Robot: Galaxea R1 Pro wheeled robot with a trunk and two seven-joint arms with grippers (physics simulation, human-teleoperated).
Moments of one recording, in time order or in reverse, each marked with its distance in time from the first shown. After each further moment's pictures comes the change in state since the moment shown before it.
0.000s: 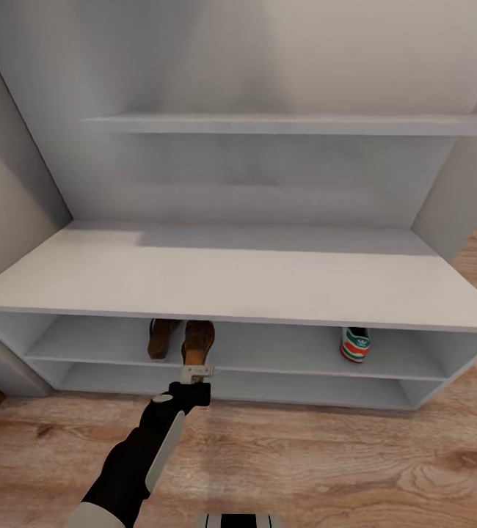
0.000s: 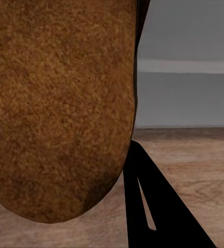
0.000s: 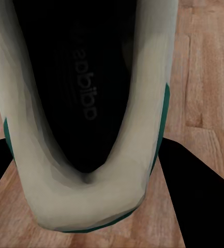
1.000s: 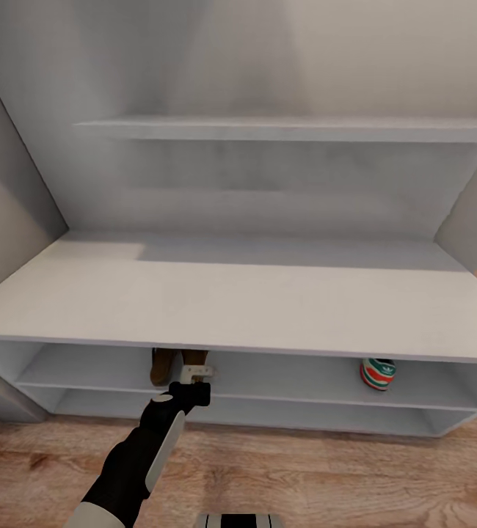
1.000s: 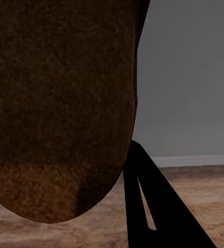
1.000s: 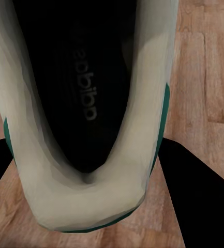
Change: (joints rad) left arm 0.000 0.000 0.000 0.000 0.000 -0.002 0.000; right arm 0.000 0.000 0.000 0.000 0.000 -0.001 0.000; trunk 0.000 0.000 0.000
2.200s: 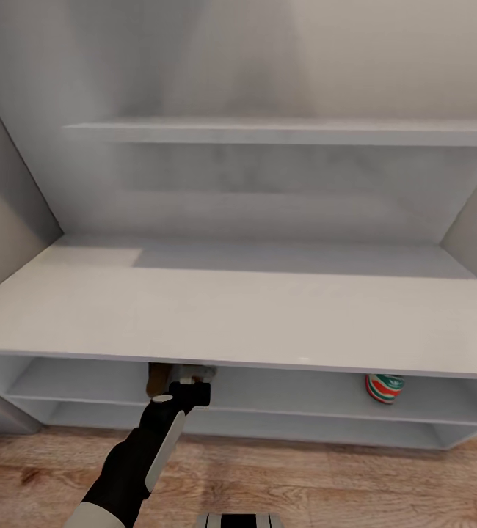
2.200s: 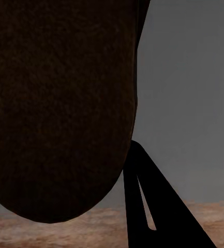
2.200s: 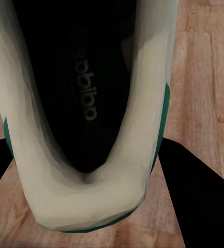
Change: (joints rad) left arm 0.000 0.000 0.000 0.001 0.000 0.001 0.000; right arm 0.000 0.000 0.000 0.000 0.000 0.000 0.000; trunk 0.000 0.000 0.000
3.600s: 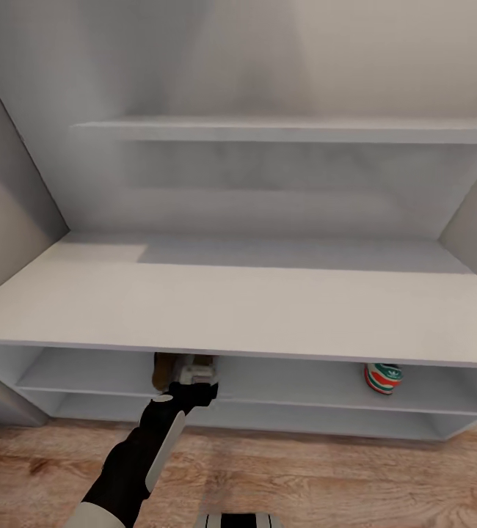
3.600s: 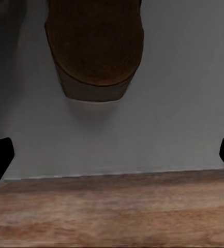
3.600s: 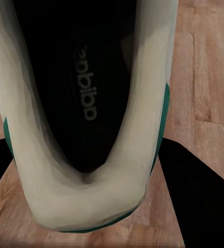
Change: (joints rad) left arm 0.000 0.000 0.000 0.001 -0.004 0.001 -0.001; right arm 0.000 0.000 0.000 0.000 0.064 0.001 0.000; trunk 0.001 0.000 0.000
